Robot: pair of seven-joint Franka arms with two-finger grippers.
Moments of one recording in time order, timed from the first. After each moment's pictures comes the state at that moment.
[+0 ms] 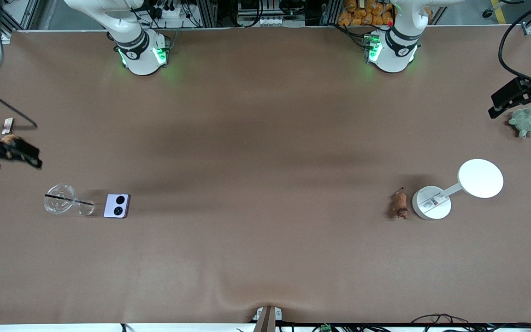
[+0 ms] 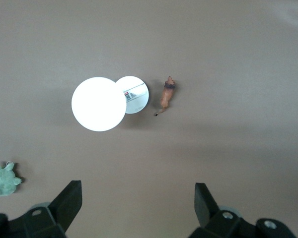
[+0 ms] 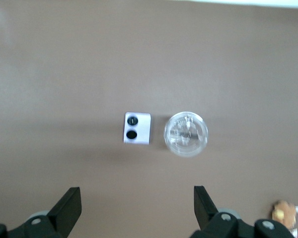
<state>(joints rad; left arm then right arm) 0.00 -0.05 -0.02 -1.53 -0.01 1.55 -0.09 0.01 0.07 -0.08 -1.57 -0.01 1.70 -0.12</state>
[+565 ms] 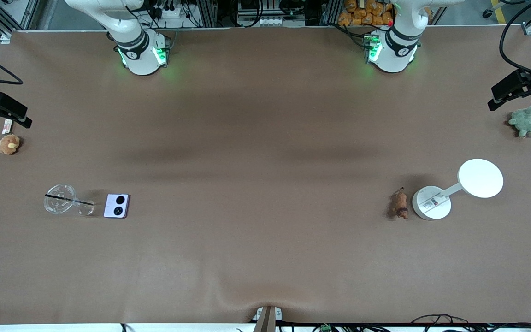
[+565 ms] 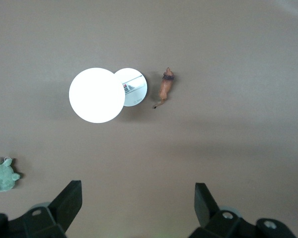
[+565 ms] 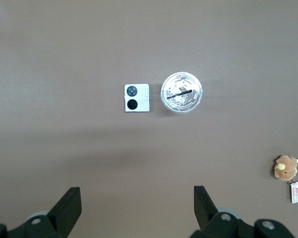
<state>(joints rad) -0.02 -0.07 0.00 -1.55 -0.02 1.54 -0.07 -0.01 -0.06 -0.08 -1.64 0.00 1.62 -0.04</state>
